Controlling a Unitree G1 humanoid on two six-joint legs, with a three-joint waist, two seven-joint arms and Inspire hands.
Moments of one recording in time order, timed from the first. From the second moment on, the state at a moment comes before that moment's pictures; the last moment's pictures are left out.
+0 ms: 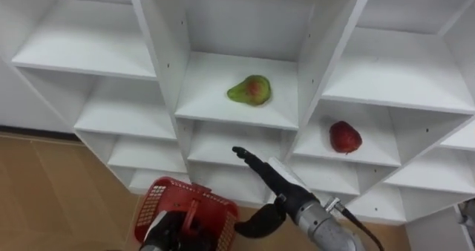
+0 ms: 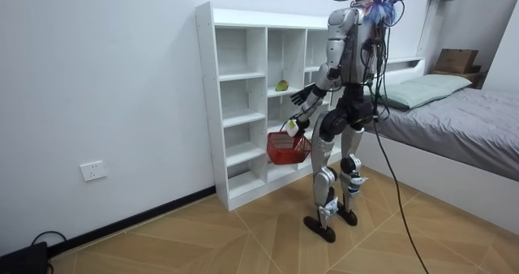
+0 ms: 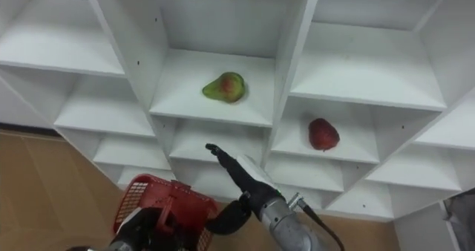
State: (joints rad) left arm -0.06 0.19 -0.33 1.05 -0.17 -0.16 0.01; right arm 0.02 -0.31 0.58 0.30 -0.22 -0.15 0.03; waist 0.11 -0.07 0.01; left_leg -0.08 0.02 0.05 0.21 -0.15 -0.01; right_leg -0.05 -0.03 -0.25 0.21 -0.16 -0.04
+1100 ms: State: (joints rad) left arm 0.10 0.23 -0.09 0.96 -0.07 -0.13 0.02; right arm -0.09 -0.35 0.46 0.05 -0.22 -0.13 0.03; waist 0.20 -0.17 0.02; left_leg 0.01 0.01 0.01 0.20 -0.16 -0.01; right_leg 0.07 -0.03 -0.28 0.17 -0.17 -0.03
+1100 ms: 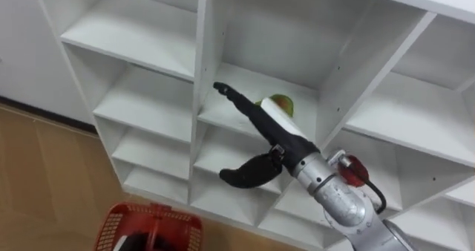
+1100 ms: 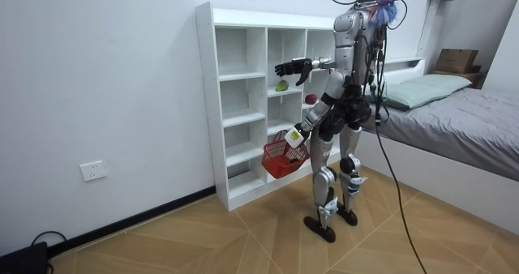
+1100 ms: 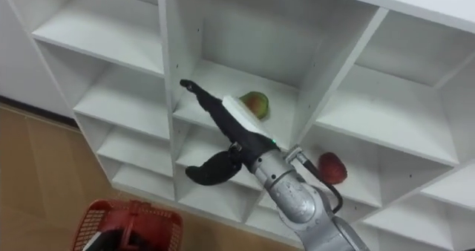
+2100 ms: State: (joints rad) left arm 0.17 0.30 0.00 0.82 0.08 -0.04 0.01; right arm -0.30 -0.43 0.33 0.39 0.09 -0.13 -0.17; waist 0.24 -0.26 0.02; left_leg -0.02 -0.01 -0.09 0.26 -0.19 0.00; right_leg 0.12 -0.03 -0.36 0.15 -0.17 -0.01
